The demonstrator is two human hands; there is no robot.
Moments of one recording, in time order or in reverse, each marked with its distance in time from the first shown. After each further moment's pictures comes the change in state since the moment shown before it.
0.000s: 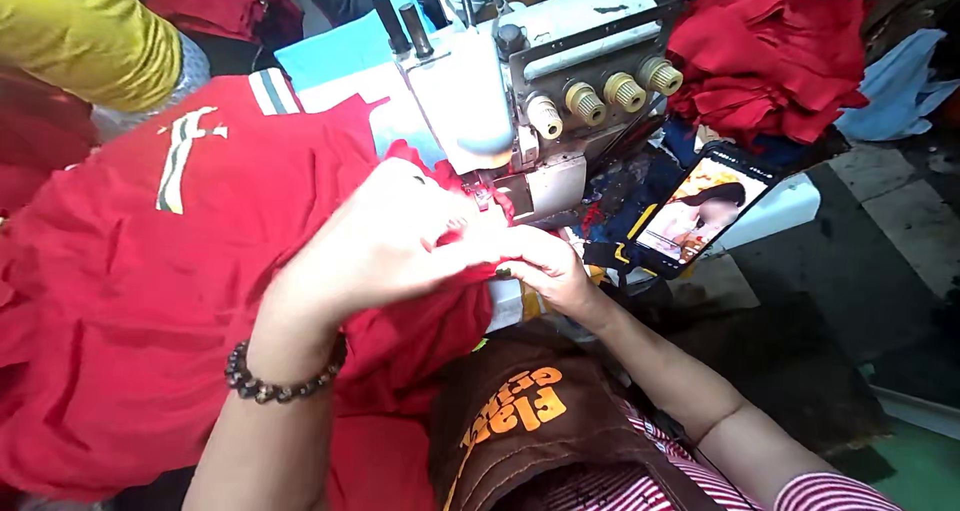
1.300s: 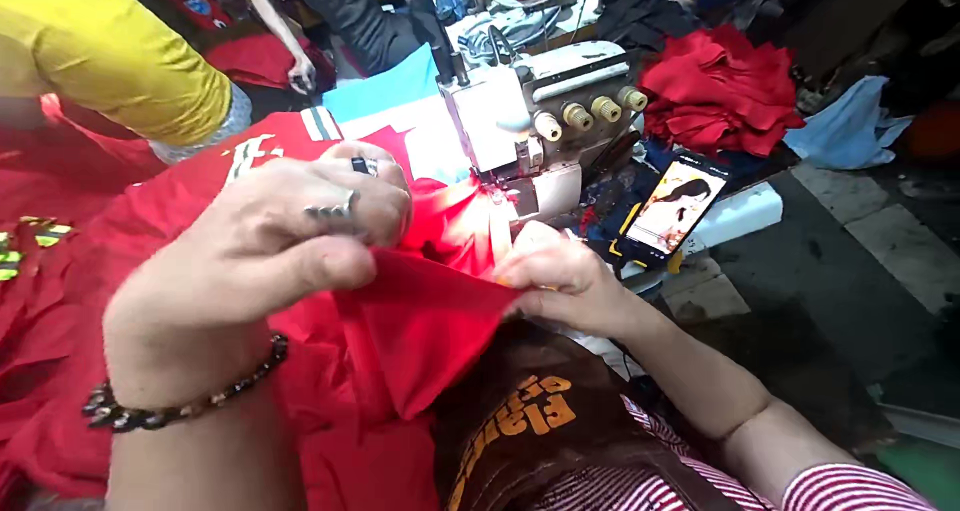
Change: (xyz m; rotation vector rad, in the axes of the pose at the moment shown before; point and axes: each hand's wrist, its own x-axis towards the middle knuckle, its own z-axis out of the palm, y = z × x) left_hand -0.046 0.024 -0.085 -0.466 0.031 0.240; right_hand 0.008 -0.099 0.006 -0.135 -0.251 -0.205
